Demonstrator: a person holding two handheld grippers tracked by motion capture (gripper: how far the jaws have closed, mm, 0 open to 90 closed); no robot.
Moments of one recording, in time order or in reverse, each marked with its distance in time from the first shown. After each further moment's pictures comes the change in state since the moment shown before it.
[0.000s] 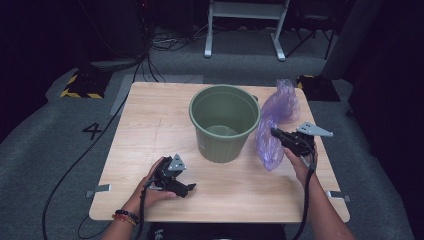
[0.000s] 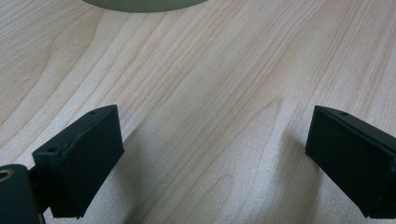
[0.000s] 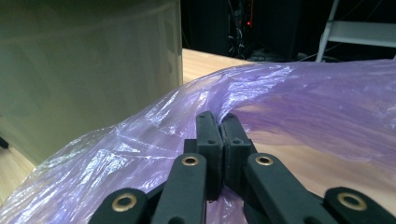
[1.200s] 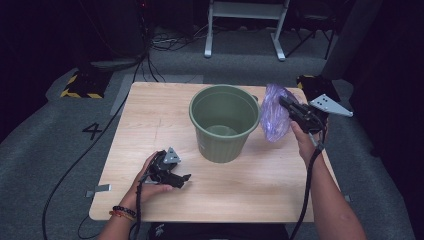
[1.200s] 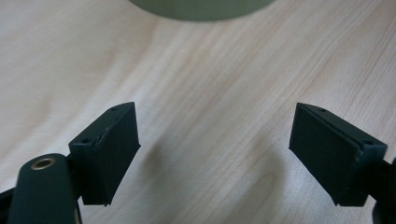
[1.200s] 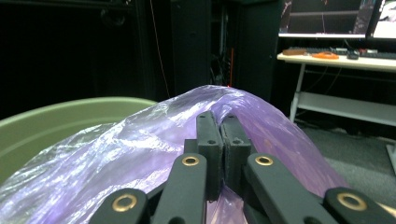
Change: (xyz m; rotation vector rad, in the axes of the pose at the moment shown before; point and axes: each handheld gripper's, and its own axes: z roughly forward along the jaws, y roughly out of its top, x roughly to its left) left arm 0.018 0.009 -0.023 -0.027 0.097 -0.046; right arm 0.015 0.099 -0.021 -0.228 -0.075 -0.065
